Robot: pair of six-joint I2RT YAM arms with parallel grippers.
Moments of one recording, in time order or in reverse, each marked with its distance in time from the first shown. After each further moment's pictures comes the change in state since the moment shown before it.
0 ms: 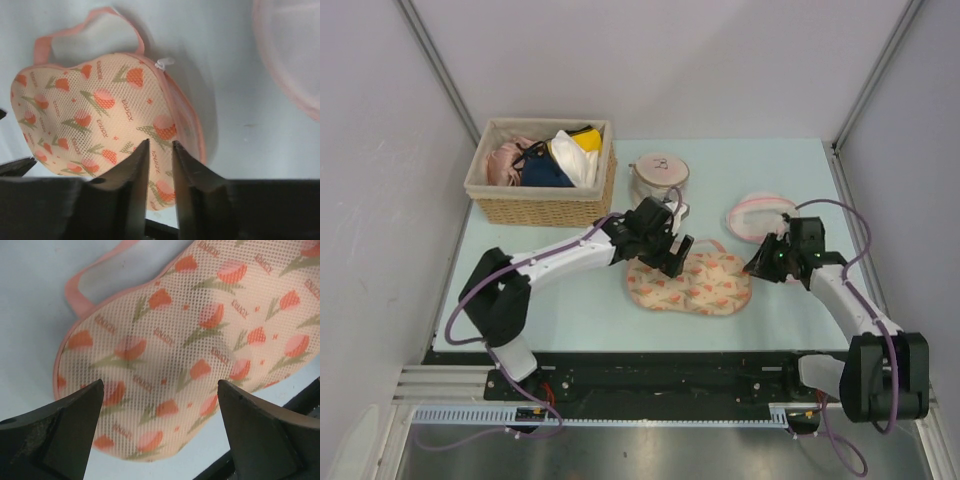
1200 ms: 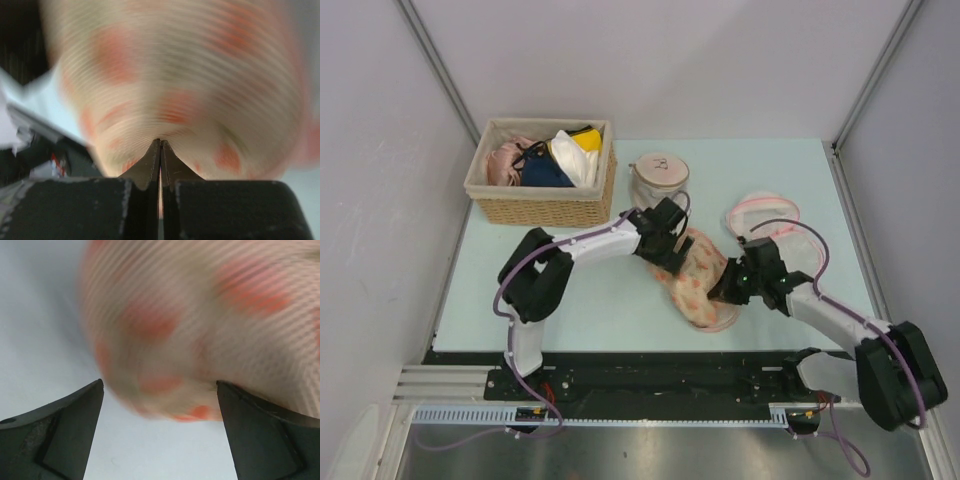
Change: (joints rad) left arm 0.017 0.196 0.080 -0.104 -0.138 -0.027; right arm 0.348 0.065 -0.168 0.231 0.000 0.247
